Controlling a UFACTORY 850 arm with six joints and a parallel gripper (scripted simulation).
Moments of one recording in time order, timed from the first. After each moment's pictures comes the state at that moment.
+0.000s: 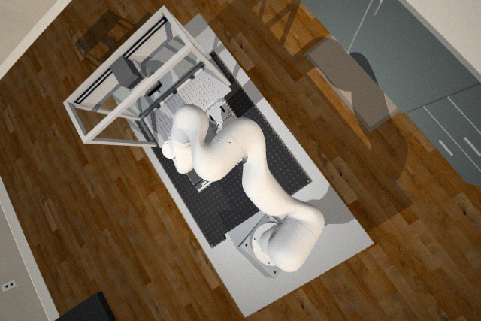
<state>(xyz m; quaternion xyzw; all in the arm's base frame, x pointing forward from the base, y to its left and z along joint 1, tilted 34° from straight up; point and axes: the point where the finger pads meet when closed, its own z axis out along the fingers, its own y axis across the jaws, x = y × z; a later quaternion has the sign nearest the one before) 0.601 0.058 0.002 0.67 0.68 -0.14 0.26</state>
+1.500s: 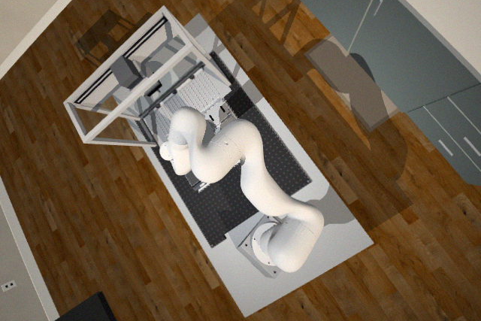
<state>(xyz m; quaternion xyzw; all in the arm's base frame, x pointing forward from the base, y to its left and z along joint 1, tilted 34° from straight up) 0.601 0.069 -0.005 0.67 0.68 -0.14 0.25</state>
